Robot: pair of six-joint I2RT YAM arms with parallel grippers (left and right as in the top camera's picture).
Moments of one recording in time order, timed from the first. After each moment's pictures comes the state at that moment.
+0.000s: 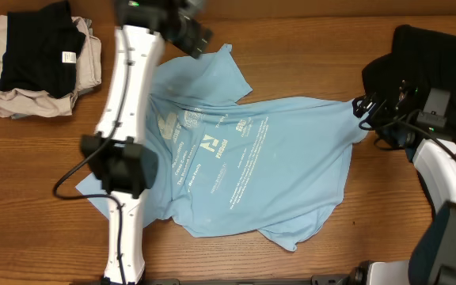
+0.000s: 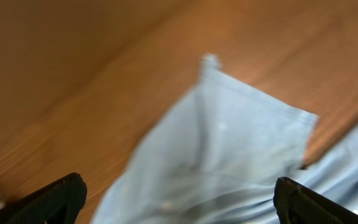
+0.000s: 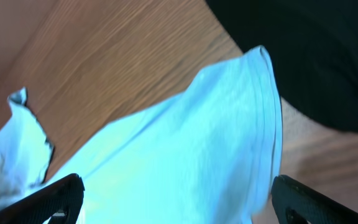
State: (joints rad) left arm -0.24 2.43 2.62 -1.18 0.07 0.39; right arm -0.28 1.57 0.97 -0.33 -0.36 0.41
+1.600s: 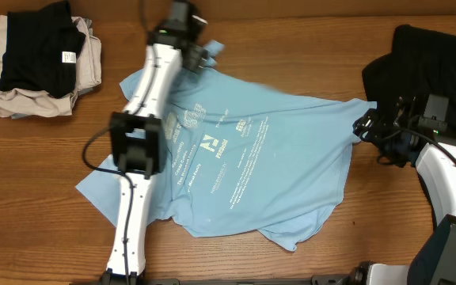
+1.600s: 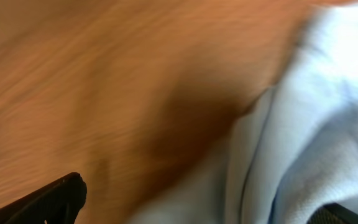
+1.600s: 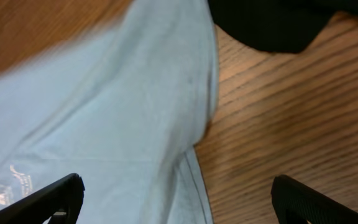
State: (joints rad) left arm -0.16 2.76 2.62 -0.87 -0.16 0.24; right arm -0.28 1.54 0.97 -0.57 -0.24 0.36
